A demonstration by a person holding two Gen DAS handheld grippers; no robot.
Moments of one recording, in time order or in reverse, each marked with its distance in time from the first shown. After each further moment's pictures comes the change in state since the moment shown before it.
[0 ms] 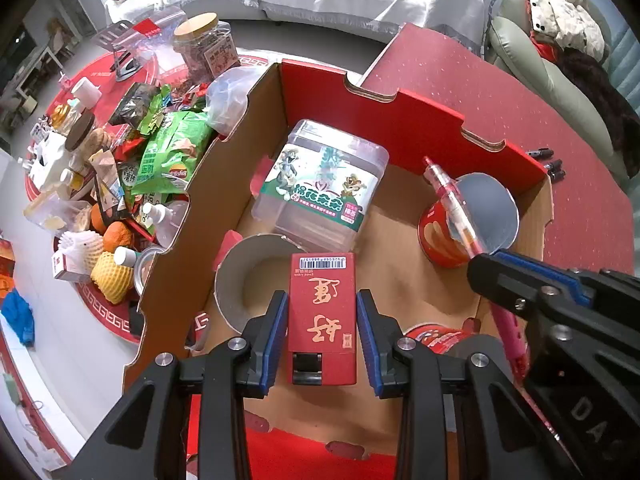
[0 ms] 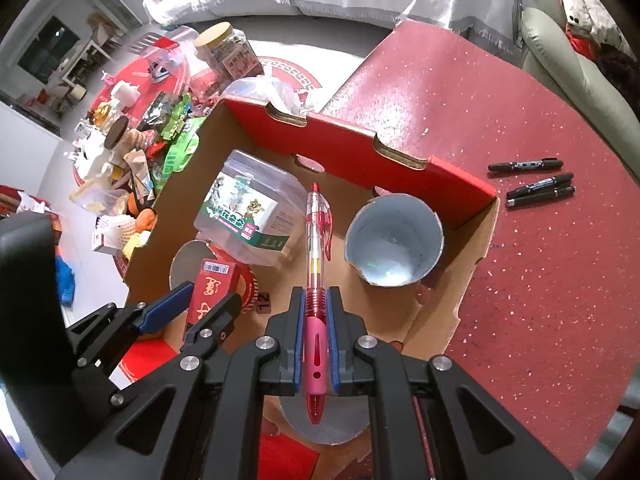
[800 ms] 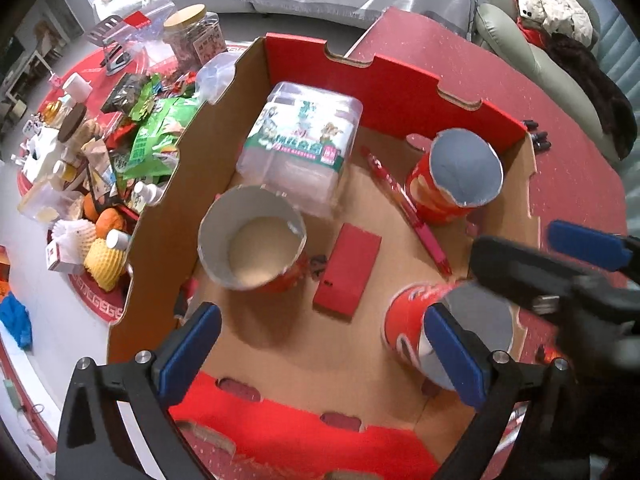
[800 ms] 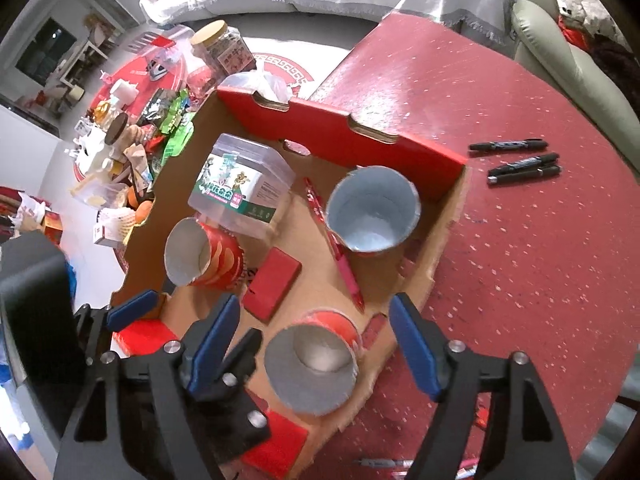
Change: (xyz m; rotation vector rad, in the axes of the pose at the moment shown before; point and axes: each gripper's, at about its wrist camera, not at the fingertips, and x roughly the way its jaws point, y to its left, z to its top) left arm -0.005 -0.006 -0.030 0.006 0.037 -0.019; right arm -0.022 -0.017 -0.024 0.069 0.001 0.000
